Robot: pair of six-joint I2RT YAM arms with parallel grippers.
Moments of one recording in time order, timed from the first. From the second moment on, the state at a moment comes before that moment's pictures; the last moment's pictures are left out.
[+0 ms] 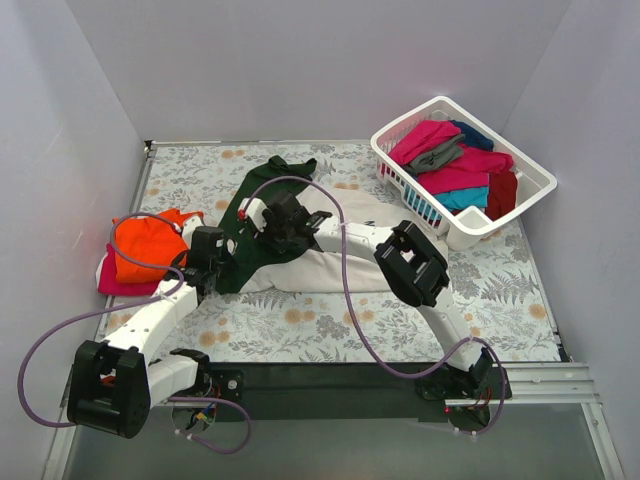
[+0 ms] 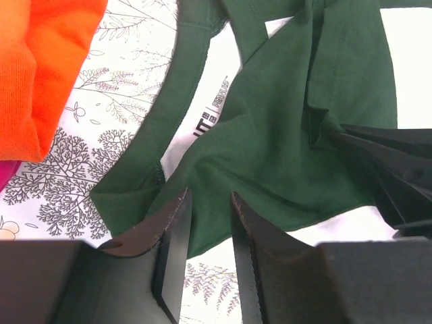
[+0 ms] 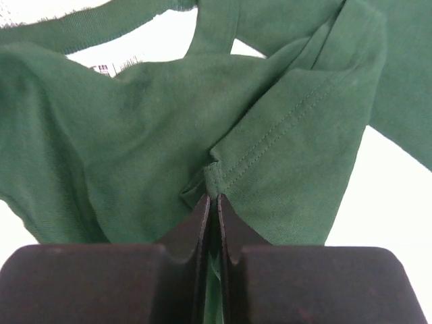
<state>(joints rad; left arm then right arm) -0.24 1.10 0.56 -0.26 -0.26 -0.73 0.93 2.27 1.73 -0.15 -0.18 -0.30</state>
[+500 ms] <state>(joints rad) -0.24 1.10 0.55 -0.26 -0.26 -0.73 0.85 2.28 1.82 -0.17 -0.08 -0.22</state>
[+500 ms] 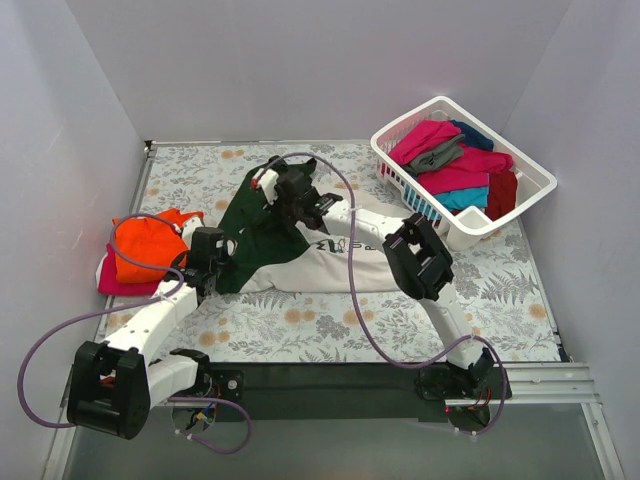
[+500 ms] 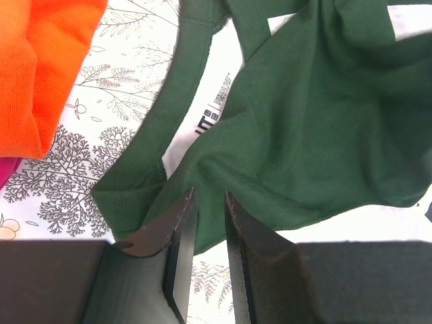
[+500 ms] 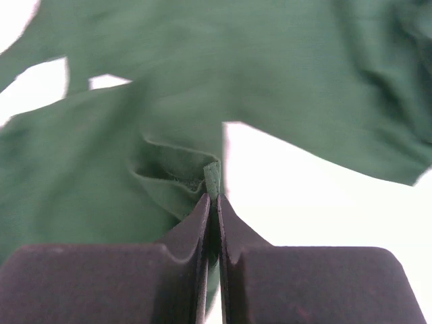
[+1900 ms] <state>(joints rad) -0.56 1.53 0.88 -0.09 -0.20 -0.70 0.69 1.56 0.90 -0.14 0.17 0.10</state>
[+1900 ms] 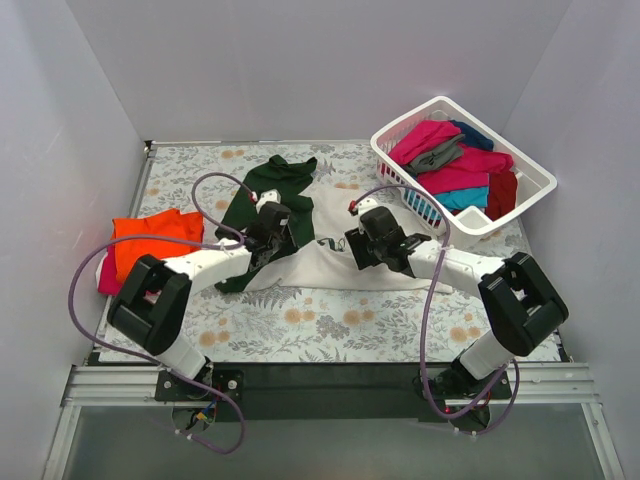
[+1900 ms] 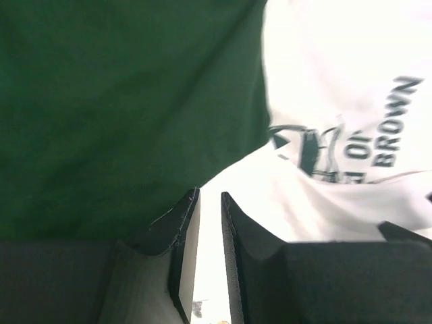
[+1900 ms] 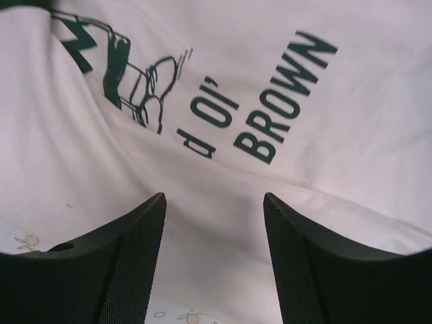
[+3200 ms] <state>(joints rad) -0.56 1.03 0.32 -0.14 -0.13 -0.89 0.83 1.29 0.52 -0.07 -0.14 0.42</state>
